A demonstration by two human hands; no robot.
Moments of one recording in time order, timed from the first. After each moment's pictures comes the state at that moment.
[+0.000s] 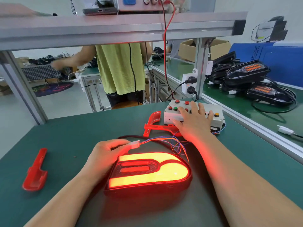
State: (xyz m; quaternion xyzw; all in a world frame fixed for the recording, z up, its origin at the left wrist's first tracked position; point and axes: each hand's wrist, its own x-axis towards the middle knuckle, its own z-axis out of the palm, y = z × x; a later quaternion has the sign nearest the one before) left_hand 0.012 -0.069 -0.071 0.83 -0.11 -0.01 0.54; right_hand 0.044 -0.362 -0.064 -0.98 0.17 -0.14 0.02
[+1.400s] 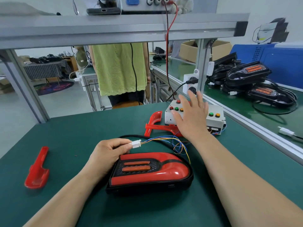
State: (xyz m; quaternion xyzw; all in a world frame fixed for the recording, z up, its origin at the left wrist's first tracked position) left_hand 0.028 -0.061 -0.089 0.82 -0.14 -0.01 0.56; right_hand 0.037 -0.345 -0.050 -0.93 0.09 -0.31 0.16
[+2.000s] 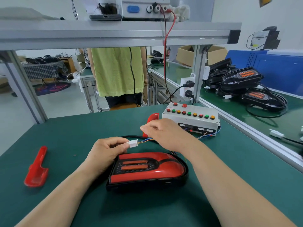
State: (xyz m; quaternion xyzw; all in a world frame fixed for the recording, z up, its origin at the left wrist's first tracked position) left_hand 0.020 -0.063 -0.075 0.79 -0.15 -0.01 0.59; right_hand -0.020 -0.280 -0.010 -0.93 -0.10 -0.05 0.34
